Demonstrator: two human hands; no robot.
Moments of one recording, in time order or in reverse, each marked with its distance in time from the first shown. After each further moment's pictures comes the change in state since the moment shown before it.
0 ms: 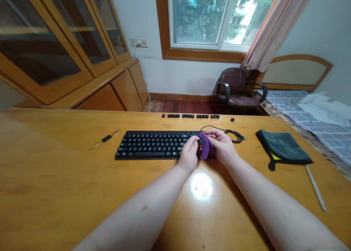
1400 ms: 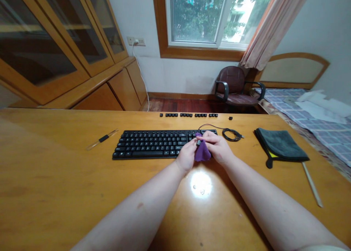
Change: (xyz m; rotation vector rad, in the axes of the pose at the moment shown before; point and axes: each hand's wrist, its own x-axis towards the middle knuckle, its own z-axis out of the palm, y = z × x) left_hand 0.002 0.002 0.002 -0.277 -0.031 -0.205; right_hand -0.001 -0.004 -0.003 -0.251 -0.197 -0.162
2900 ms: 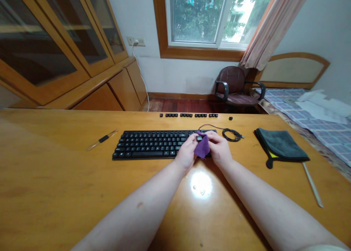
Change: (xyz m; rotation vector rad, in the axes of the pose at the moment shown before) left_hand 0.002 0.003 0.005 -0.142 0.020 -0.047; right_hand -0.004 0.012 0.009 0.041 0.262 -0.061
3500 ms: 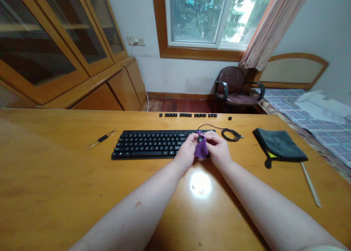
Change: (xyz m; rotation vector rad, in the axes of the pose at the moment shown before) left_hand 0.001 -0.003 -0.004 0.146 -0.030 0.013; right_hand -0.002 -0.004 0.002 -0.042 -0.001 -0.091
